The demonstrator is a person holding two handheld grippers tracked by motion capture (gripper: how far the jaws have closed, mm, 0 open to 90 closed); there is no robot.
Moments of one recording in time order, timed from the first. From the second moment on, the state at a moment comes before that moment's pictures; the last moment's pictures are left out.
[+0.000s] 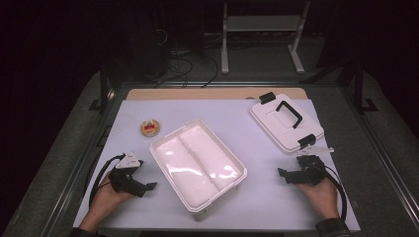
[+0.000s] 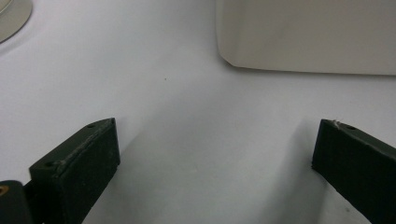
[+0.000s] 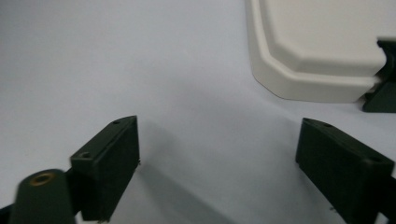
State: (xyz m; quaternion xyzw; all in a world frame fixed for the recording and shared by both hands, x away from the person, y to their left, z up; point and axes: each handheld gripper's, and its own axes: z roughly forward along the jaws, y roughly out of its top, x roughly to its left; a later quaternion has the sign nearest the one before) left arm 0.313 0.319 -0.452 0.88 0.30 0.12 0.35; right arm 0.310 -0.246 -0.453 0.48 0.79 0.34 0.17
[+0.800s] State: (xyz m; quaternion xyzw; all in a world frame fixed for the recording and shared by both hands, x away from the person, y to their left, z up) left arm 0.325 0.324 -0.391 0.87 0.29 0.12 0.38; right arm 0.264 -0.197 -0.403 0.33 0.83 0.43 0.14
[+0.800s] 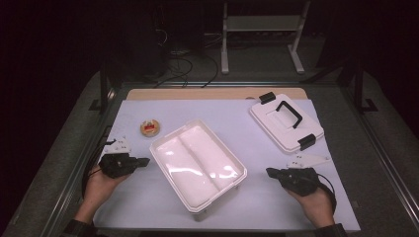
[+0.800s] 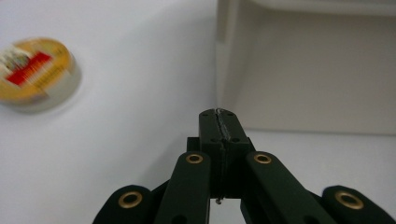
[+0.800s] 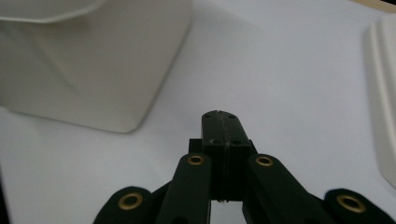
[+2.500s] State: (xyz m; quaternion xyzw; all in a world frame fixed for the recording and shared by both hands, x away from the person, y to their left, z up) left arm 0.379 0.291 -0.375 0.87 0.20 0.05 0.45; right arm 0.238 -0.135 -0.385 0.22 0.85 0.47 0.07
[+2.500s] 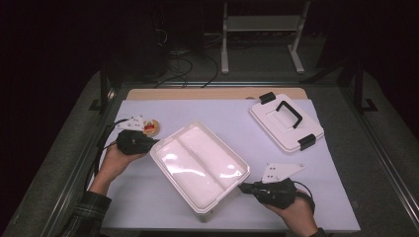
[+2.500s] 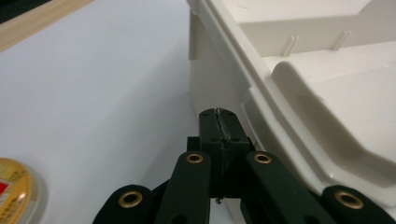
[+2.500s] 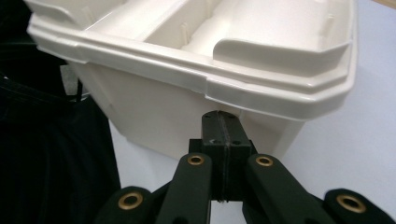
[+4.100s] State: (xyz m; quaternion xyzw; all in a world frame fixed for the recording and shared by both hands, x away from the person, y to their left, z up) left arm 0.311 0.261 -0.378 0.88 0.14 -0.01 0.45; right arm 0.318 -0.180 -0.378 0.30 0.84 0.44 0.13
